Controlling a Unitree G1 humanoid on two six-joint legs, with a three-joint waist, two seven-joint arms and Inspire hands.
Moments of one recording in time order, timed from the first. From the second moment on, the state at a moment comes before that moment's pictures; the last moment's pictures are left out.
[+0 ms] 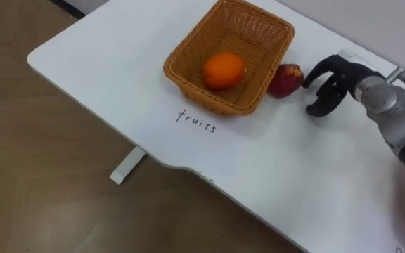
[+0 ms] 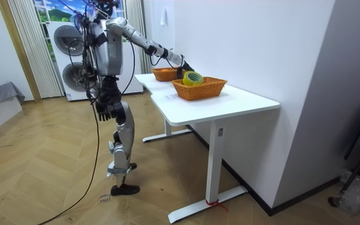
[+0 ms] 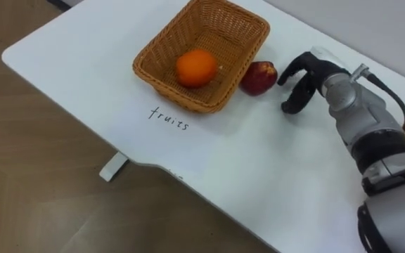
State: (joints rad) left arm 0.11 0.32 -0.05 1.08 0.12 0.09 0.00; right arm -0.79 -0.59 0.45 0.95 -0.25 0.06 0.16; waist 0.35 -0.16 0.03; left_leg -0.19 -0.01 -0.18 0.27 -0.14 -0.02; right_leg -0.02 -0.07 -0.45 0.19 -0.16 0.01
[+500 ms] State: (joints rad) left arm 0.16 0.30 0.06 1.03 0.12 0.11 0.03; right arm -0.72 -0.59 0.41 0.72 -0.32 0.13 0.26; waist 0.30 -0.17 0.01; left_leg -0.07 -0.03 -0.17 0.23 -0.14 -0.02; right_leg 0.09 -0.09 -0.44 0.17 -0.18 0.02
